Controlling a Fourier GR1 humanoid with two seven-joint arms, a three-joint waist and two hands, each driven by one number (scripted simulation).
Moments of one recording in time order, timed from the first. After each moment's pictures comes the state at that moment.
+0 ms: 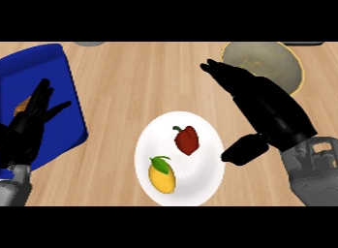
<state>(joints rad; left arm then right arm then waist) -0.13 0.43 -0.10 -1.56 0.17 0.25 0.11 -0.63 -0.49 0.46 -1.82 0.34 0.25 0.64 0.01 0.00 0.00</state>
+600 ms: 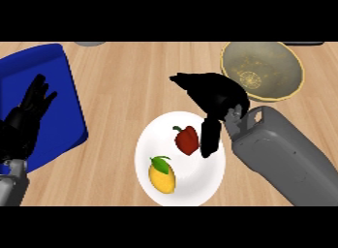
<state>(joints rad) -0.16 0.43 -0.06 -1.53 0.16 0.22 0.11 -0.83 -0.30 0.53 -1.49 0.28 0.55 0.77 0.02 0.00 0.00</state>
